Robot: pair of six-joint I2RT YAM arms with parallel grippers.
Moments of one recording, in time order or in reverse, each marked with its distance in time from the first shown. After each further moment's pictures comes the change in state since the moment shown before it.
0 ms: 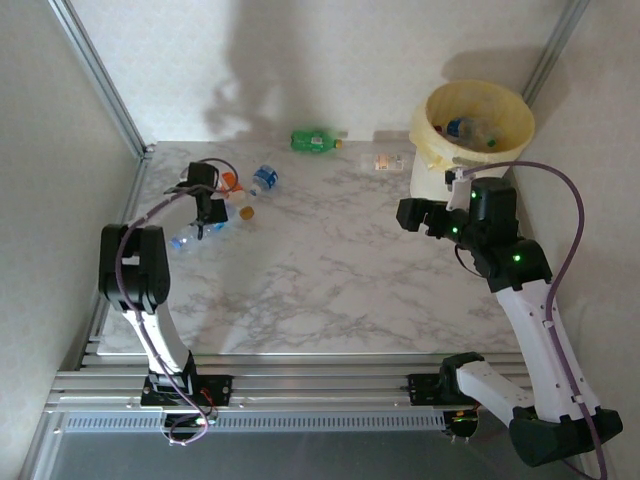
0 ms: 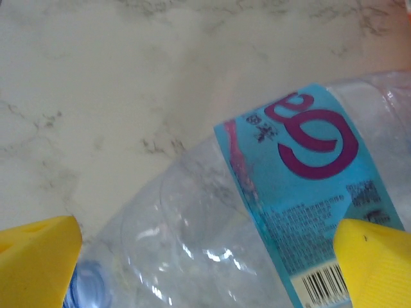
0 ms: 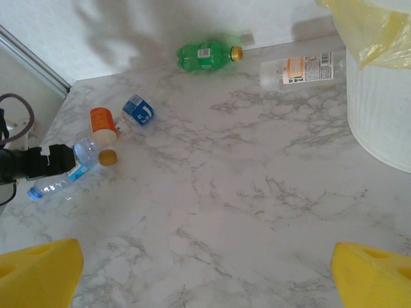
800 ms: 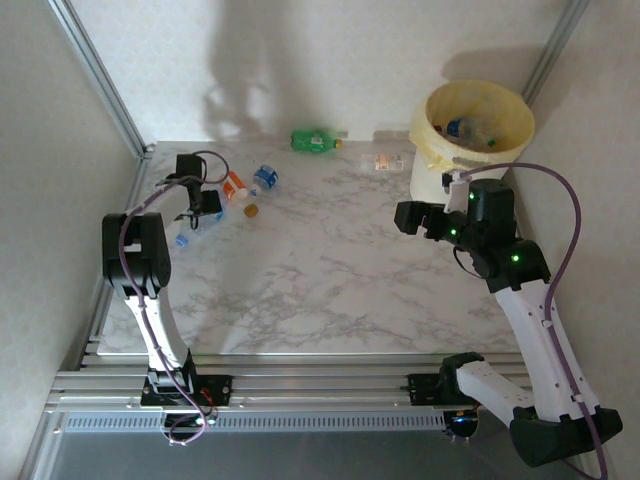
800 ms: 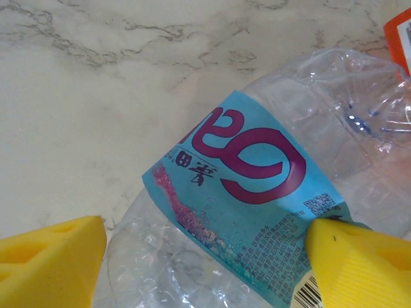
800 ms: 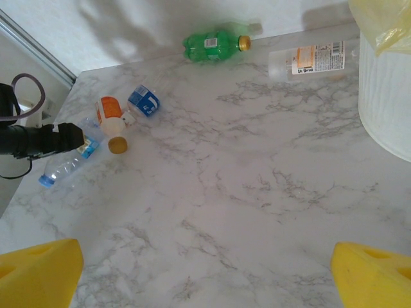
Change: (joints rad) left arm 0.079 0.110 0.095 0.051 0.200 0.041; right arm 0.005 0.000 -0.012 -0.006 -0.025 -0.002
